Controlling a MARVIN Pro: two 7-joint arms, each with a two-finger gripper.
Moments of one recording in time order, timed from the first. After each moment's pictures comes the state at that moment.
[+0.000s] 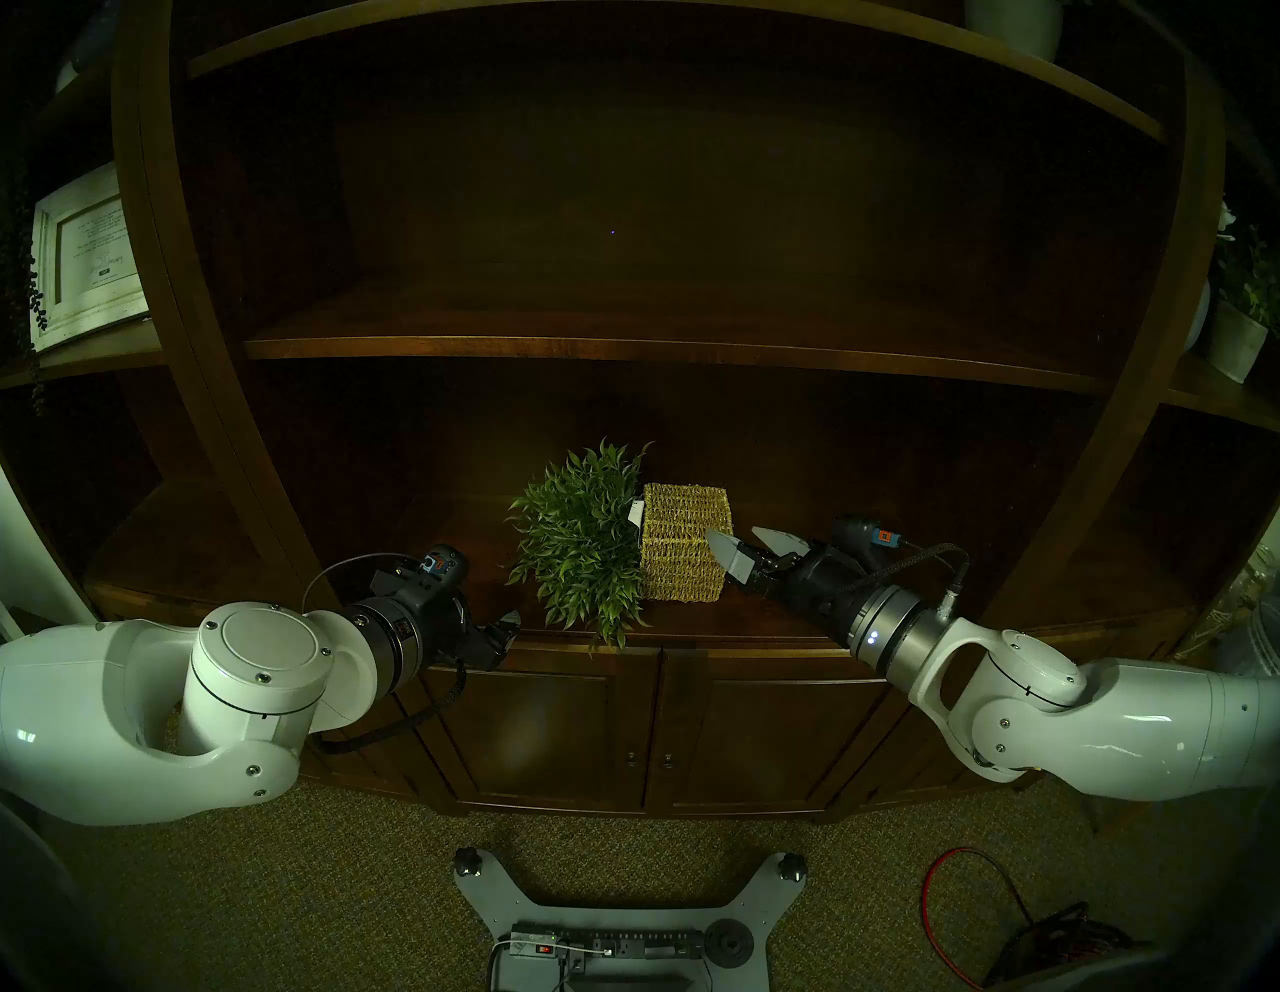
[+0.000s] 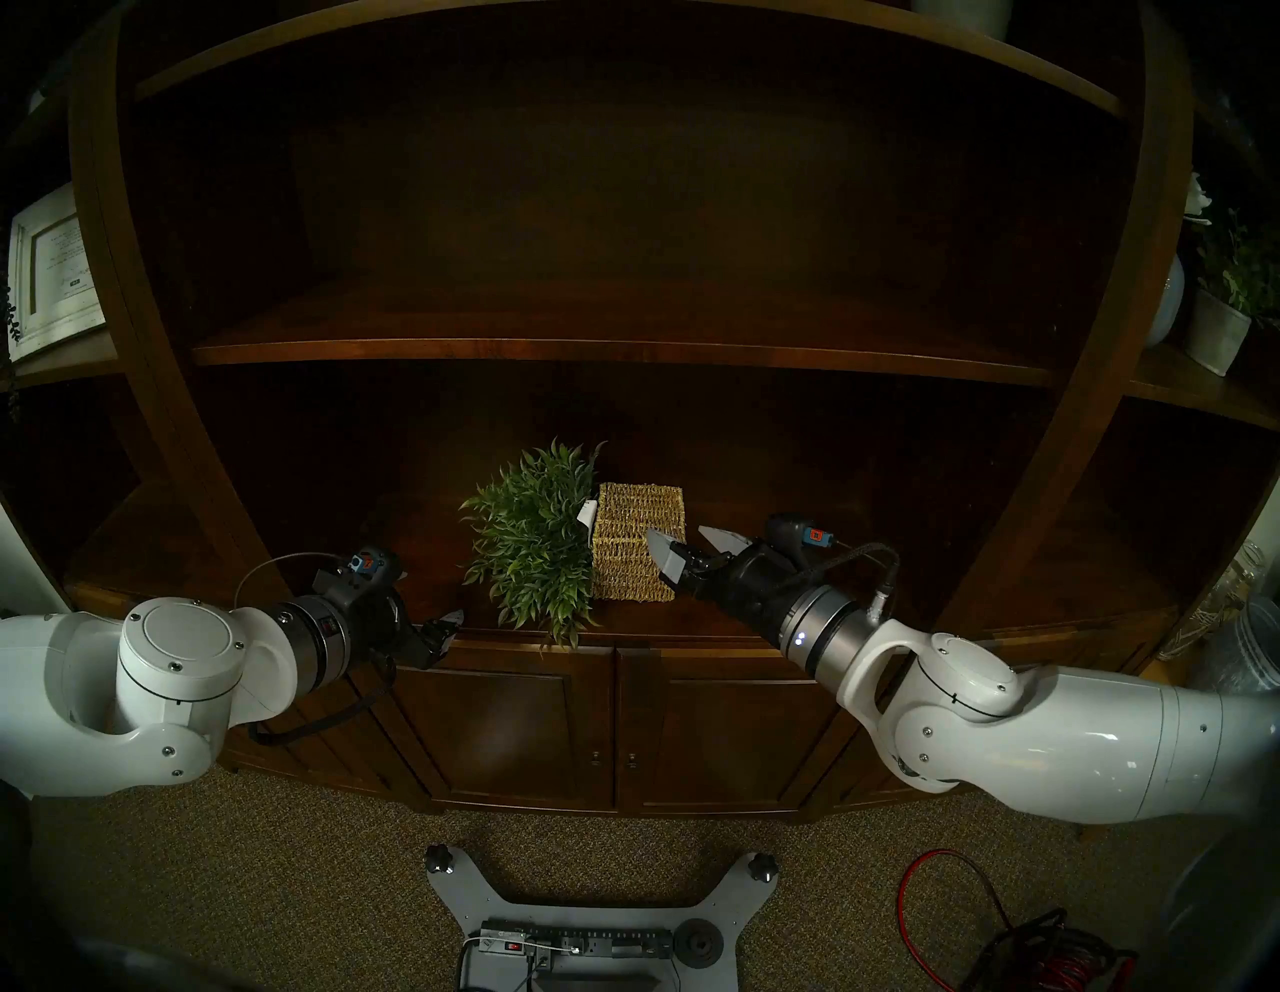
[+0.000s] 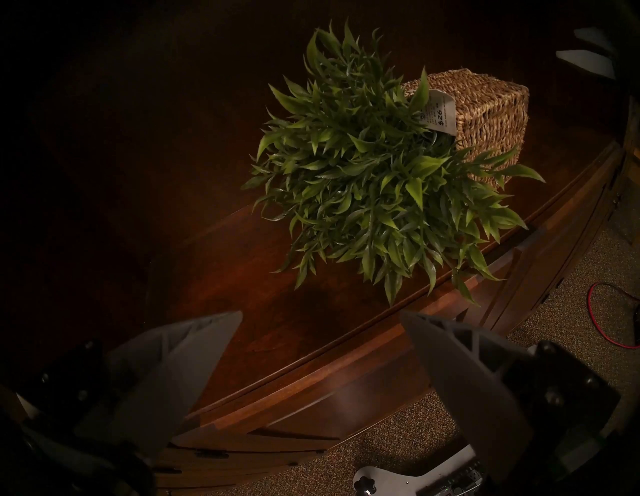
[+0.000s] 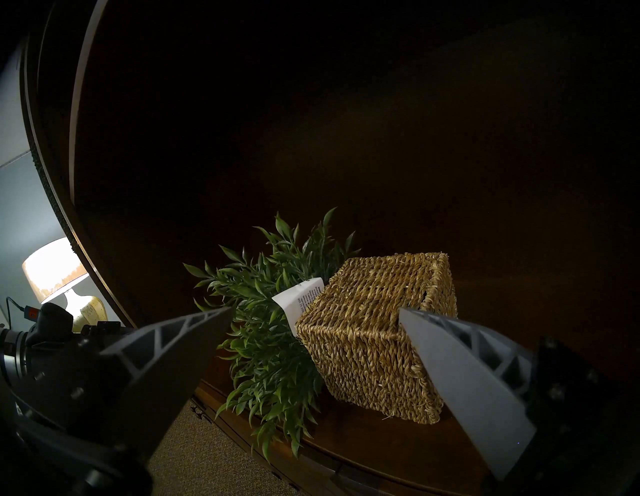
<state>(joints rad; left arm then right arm) 1.01 -0.10 -0.41 -2.39 -1.17 0.35 0.63 -0.97 -0.25 0.26 -2.10 1.48 -0.42 -0.04</state>
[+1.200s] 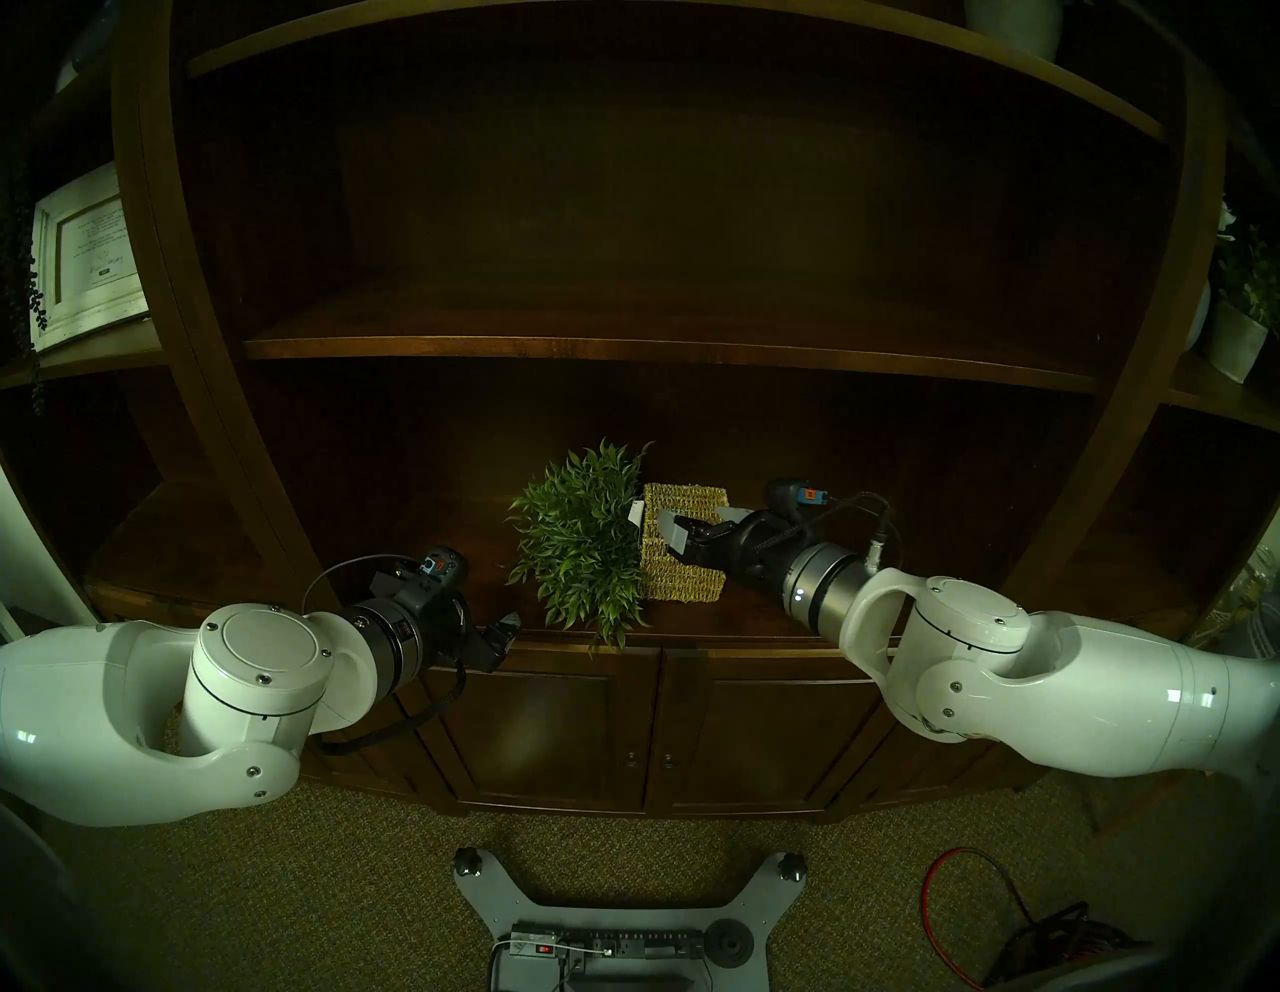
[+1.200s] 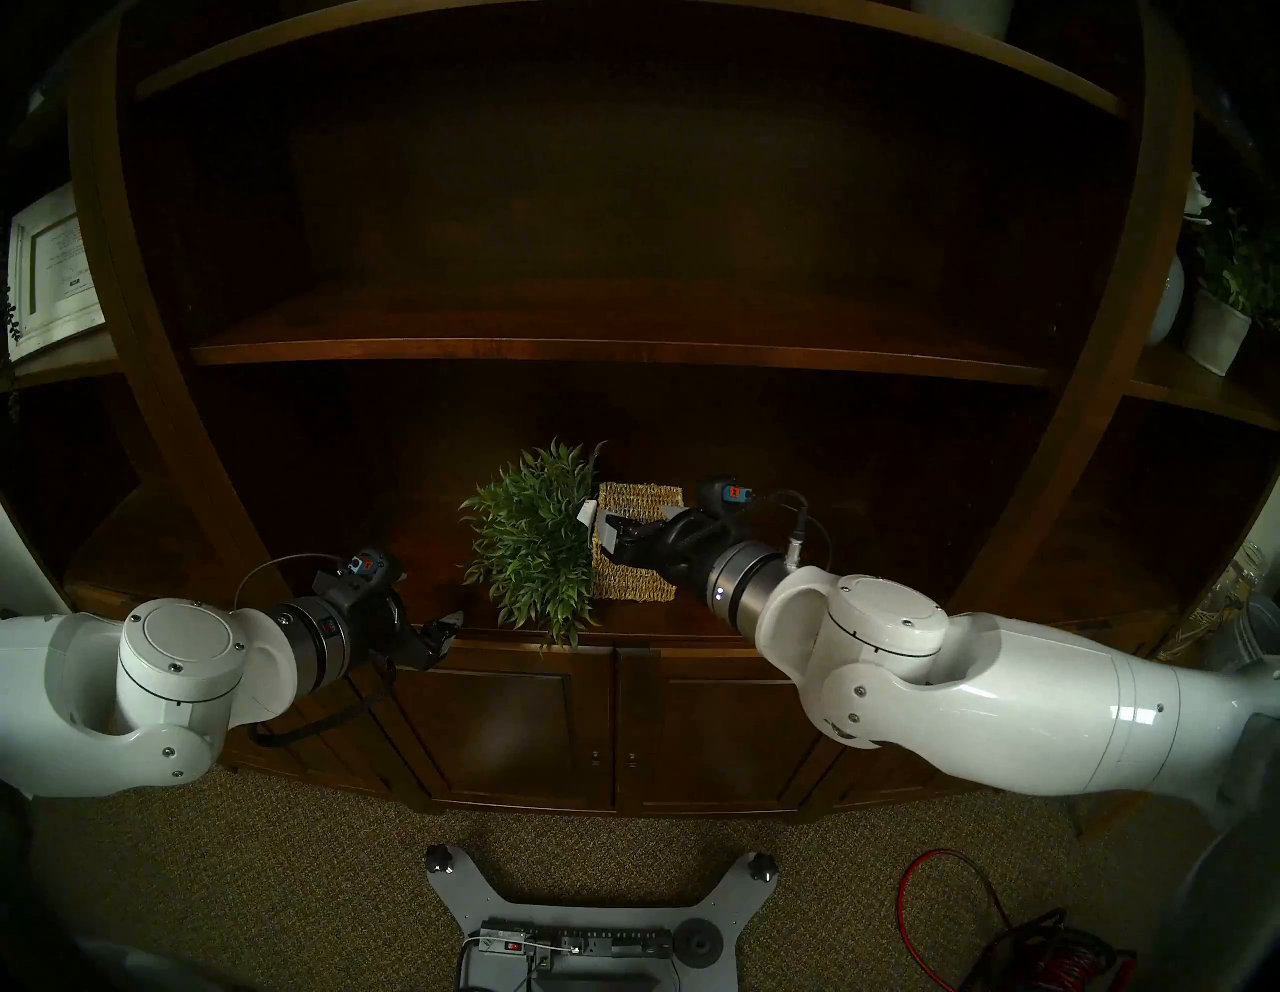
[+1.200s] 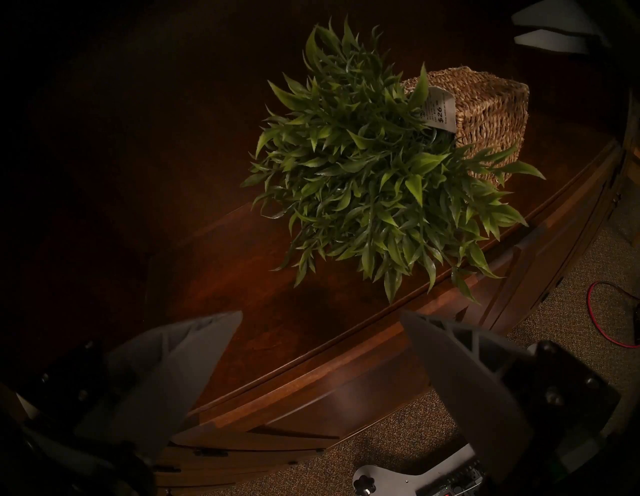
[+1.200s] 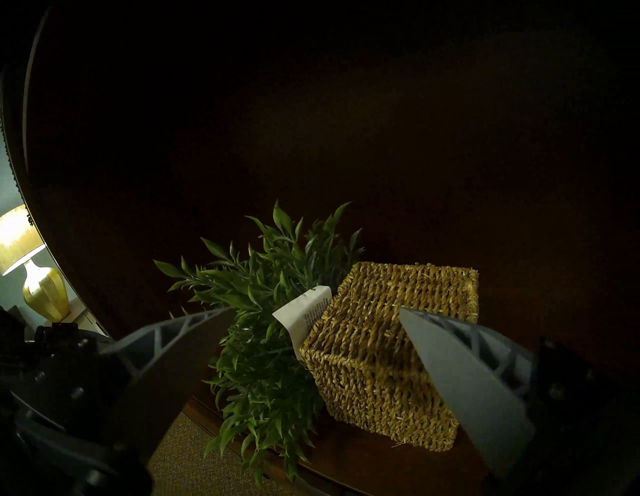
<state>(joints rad) 1.01 -0.10 -0.41 -2.39 -1.17 0.35 0.63 -0.84 -0.46 0.29 -2.16 1.40 -0.09 -0.45</state>
